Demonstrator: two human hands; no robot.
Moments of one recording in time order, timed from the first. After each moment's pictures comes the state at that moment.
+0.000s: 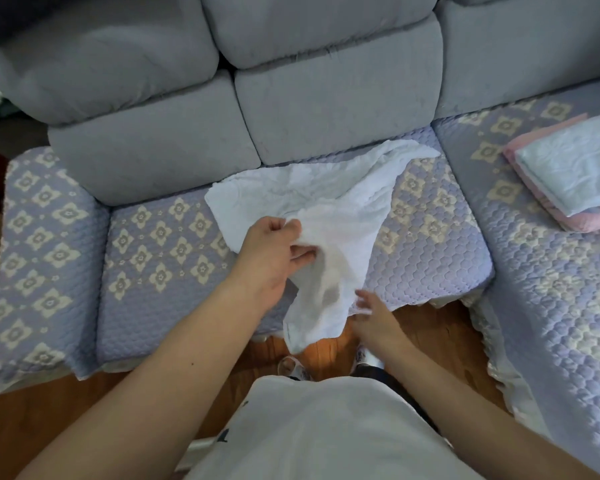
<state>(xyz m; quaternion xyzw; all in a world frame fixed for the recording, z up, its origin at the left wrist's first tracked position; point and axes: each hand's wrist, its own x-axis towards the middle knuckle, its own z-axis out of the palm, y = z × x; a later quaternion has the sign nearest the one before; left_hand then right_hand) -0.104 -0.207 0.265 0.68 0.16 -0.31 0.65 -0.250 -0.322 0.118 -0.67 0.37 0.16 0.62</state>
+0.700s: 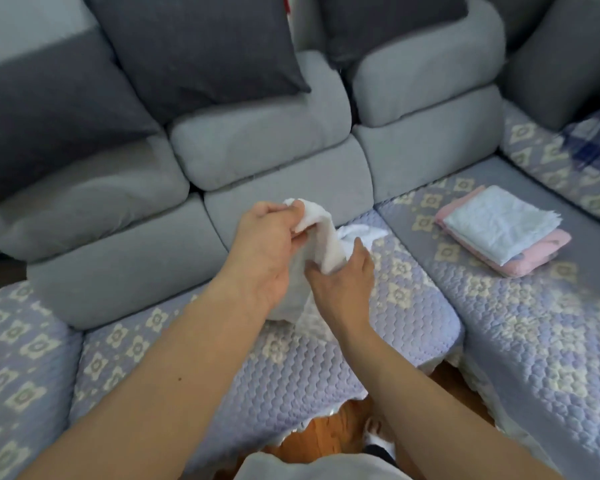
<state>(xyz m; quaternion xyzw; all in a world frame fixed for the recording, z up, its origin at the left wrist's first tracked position) -0.085 -0.295 0.400 0.64 0.00 -0.27 0.72 -0.139 -0.354 0.271 -0.70 0.44 -0.19 0.53</state>
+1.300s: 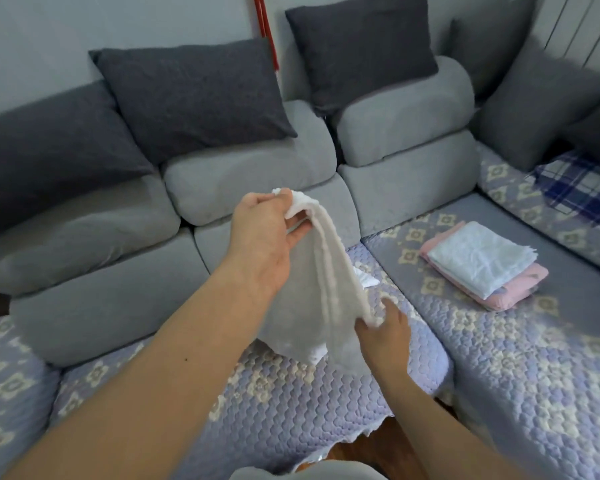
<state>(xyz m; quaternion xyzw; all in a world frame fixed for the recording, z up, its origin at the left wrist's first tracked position) -0.082 -0.351 0.444 0.59 -0.02 -0.23 0.78 -0.195 -0.448 0.181 -0.71 0.50 -0.18 0.46</state>
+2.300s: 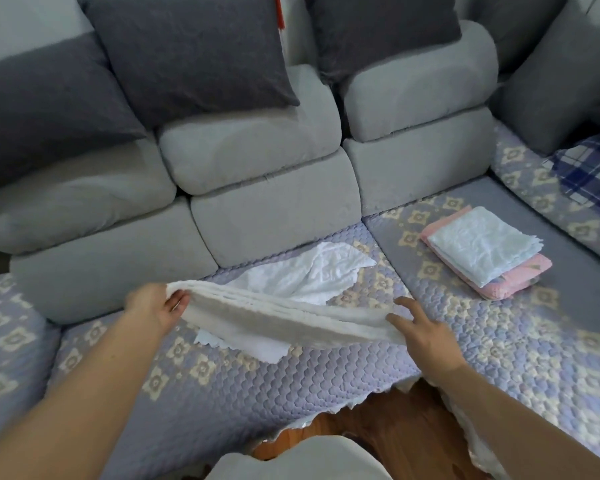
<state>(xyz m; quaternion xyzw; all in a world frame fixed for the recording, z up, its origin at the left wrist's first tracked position) 0.014 -0.207 0.272 0.64 0.31 -0.17 0.68 -0.285 -0.561 0.127 -0.99 0.09 -0.12 0.06</state>
